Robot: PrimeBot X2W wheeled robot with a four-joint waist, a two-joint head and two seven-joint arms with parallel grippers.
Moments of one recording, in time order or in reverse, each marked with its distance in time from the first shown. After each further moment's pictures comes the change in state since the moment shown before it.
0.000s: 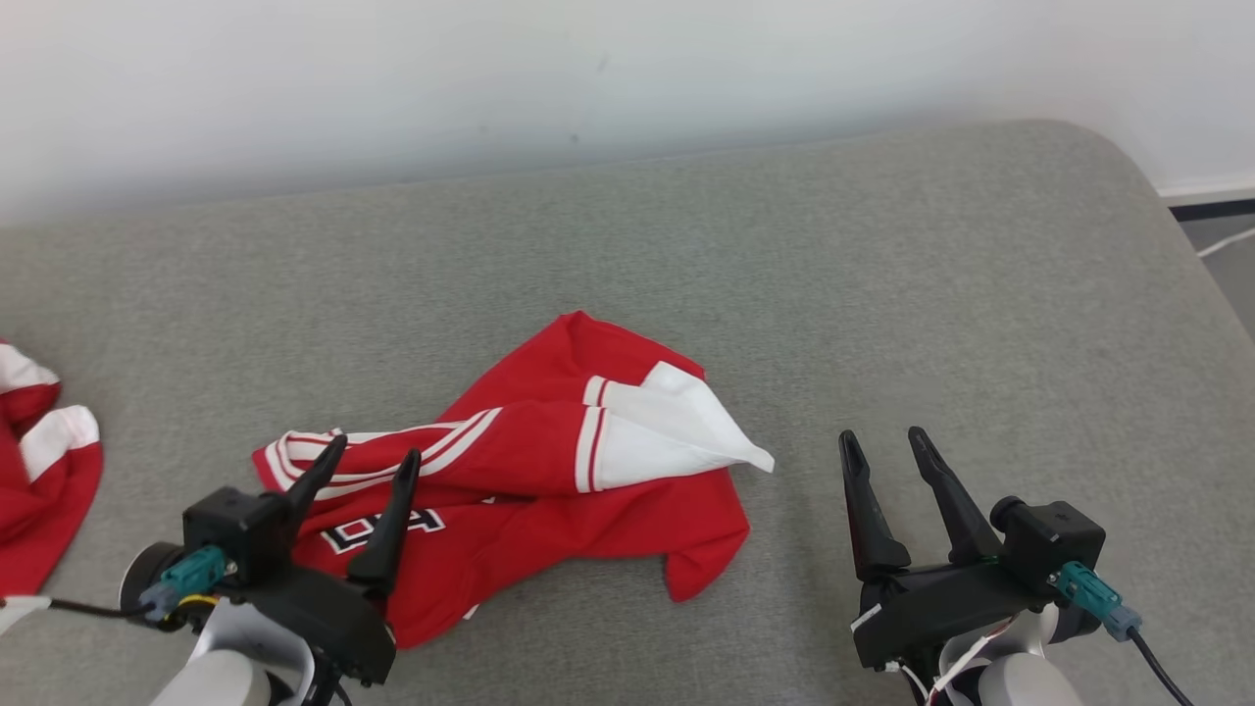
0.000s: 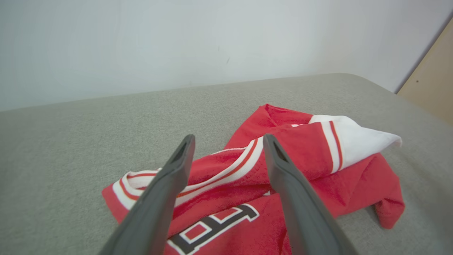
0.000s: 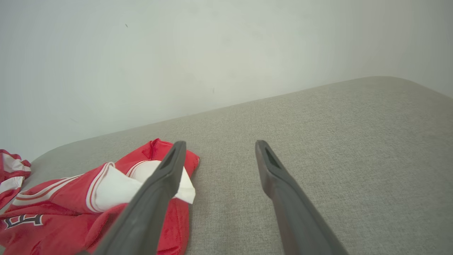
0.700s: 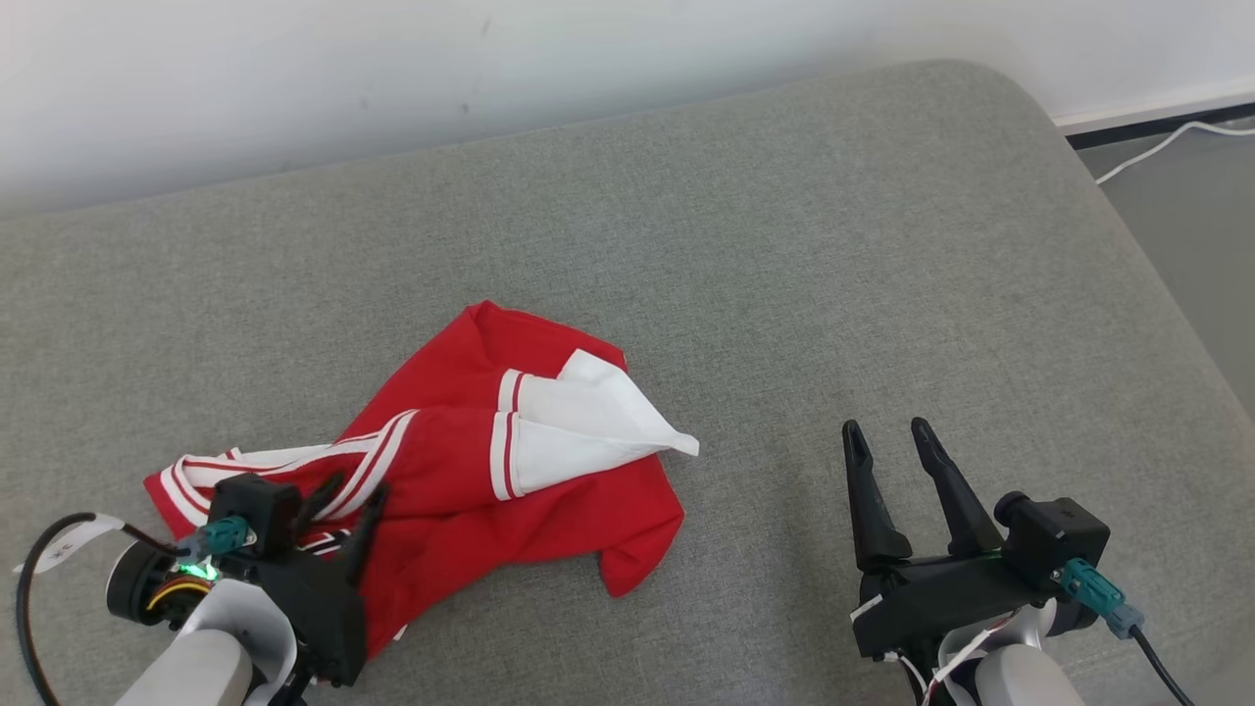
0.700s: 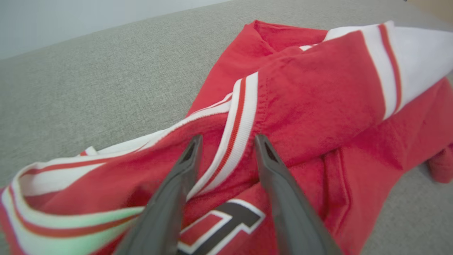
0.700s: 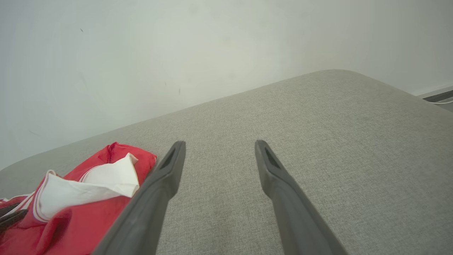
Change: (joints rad) left arm -0.125 0.006 -0.091 0.265 0.029 -0.083 0.094; right arm -0.024 -0.001 0.001 0.039 0.025 0.000 -0.046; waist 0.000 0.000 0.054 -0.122
